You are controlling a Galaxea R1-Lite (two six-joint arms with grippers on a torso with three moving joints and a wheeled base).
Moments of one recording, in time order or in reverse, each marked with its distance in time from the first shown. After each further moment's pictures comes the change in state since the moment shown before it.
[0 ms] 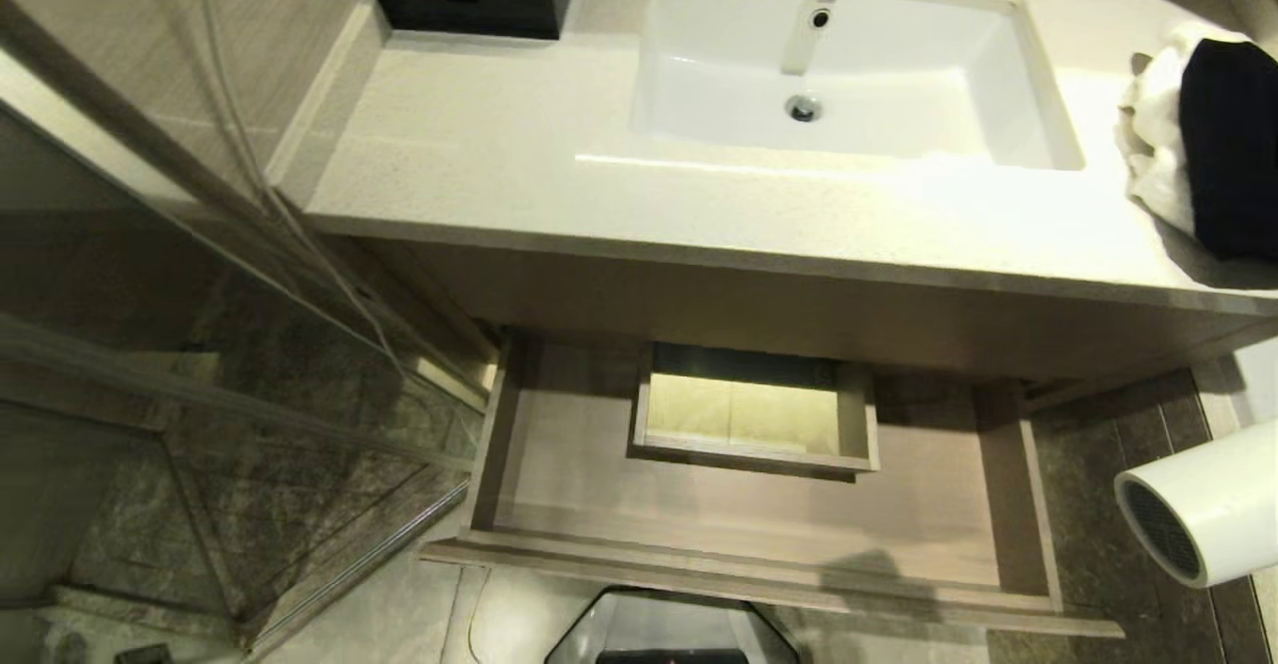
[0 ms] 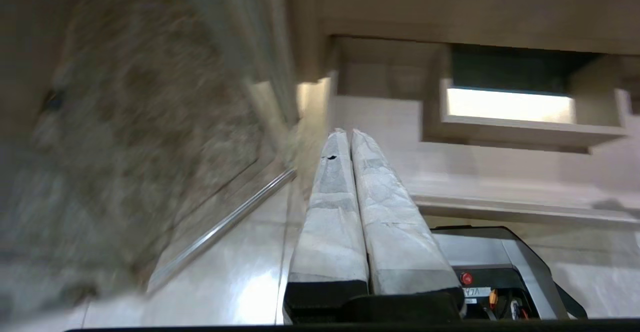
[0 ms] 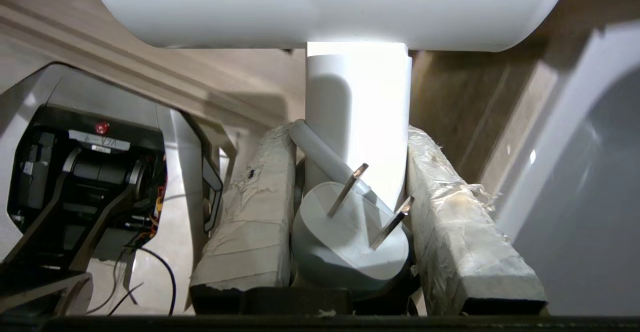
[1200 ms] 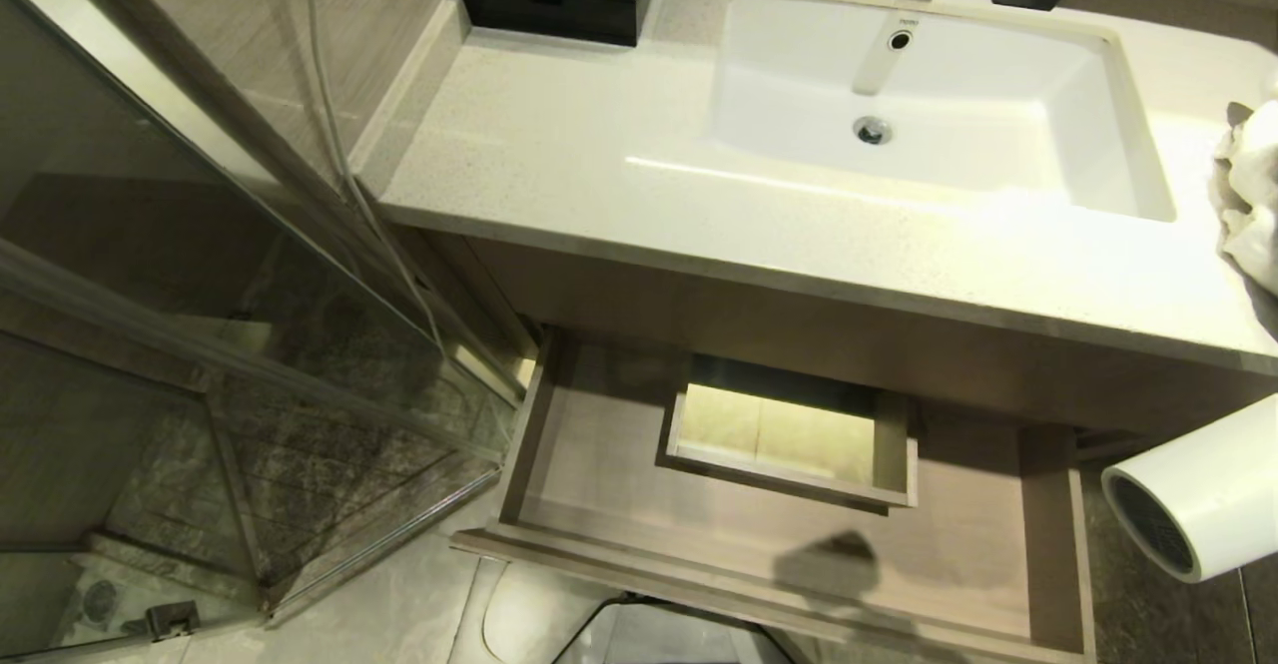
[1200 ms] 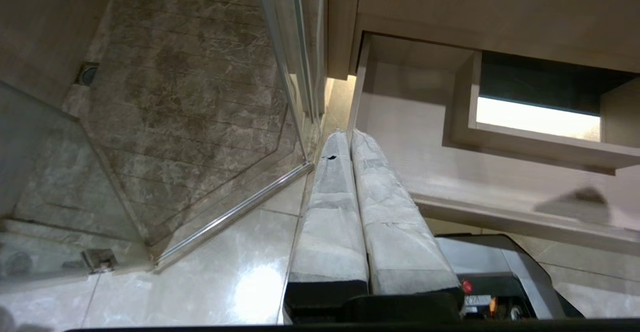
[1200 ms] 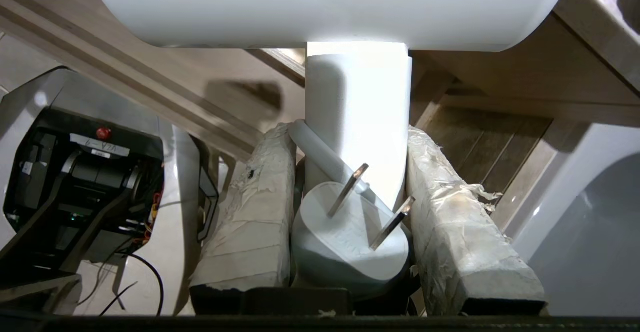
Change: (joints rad) left arm 0.000 0.000 0.000 0.000 0.000 0.000; right arm 0.053 0.029 -0.027 -0.007 0.003 -0.027
